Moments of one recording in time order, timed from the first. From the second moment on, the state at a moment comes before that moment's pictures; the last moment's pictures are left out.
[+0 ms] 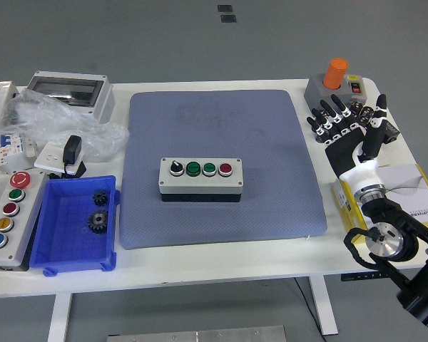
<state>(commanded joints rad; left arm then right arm) 0.02 0.28 -0.10 -0.19 0.11 0.08 0.03 0.30 -0.36 0.97 1.21 -0.19 0.02 0.48</state>
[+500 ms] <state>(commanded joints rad) 0.01 0.28 -0.12 -0.19 0.13 0.08 0.03 0.30 -0.38 1.07 1.40 -0.70 -0.33 0.29</state>
